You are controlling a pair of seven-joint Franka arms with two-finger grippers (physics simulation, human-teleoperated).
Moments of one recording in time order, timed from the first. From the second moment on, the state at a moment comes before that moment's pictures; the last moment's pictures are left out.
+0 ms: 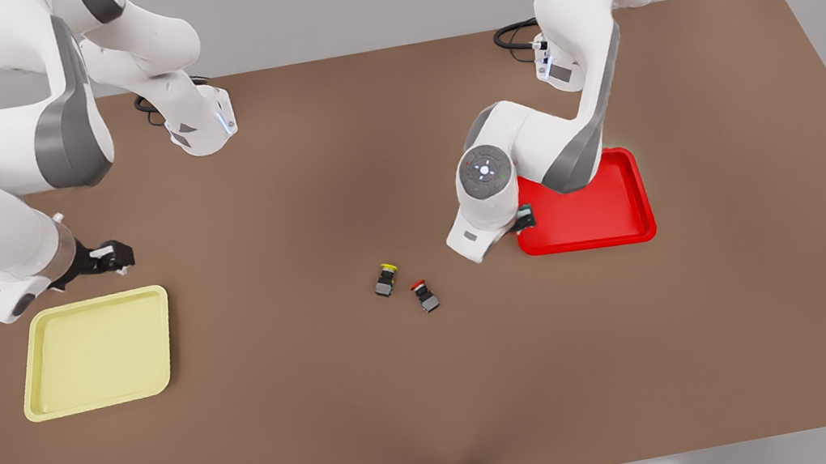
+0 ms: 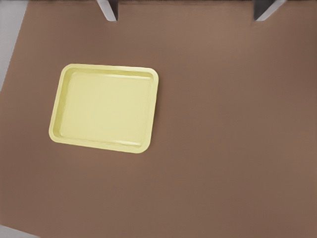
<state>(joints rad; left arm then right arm) -0.64 0.58 -0.01 -1.25 0.08 1.64 -0.71 0.07 0.26 0.07 -1.22 -0.19 1.30 -0.06</state>
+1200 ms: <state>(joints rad) -0.79 0.97 0.09 -1.15 -0.38 2.06 -1.20 0.10 0.27 0.08 -1.23 -0.18 1.21 -0.07</state>
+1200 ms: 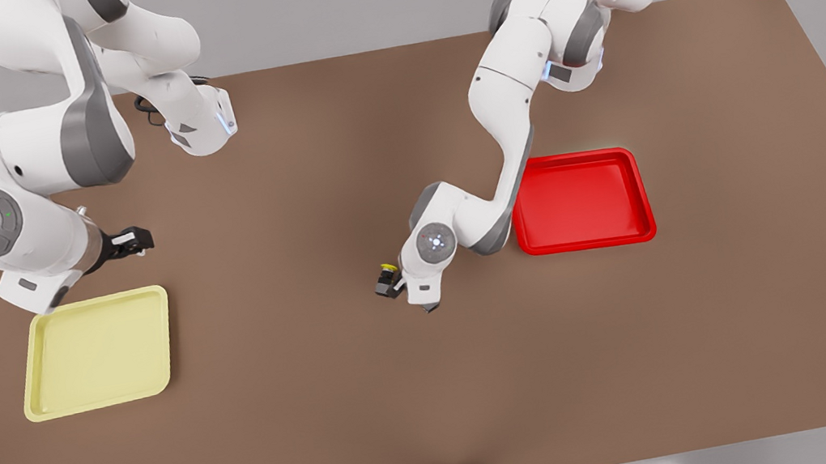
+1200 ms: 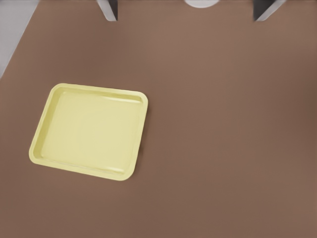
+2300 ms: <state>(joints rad) -0.76 1.04 0.16 -1.13 -0.38 2.22 -0.98 0.21 0.29 0.08 -1.23 -0.19 1.19 -0.07</state>
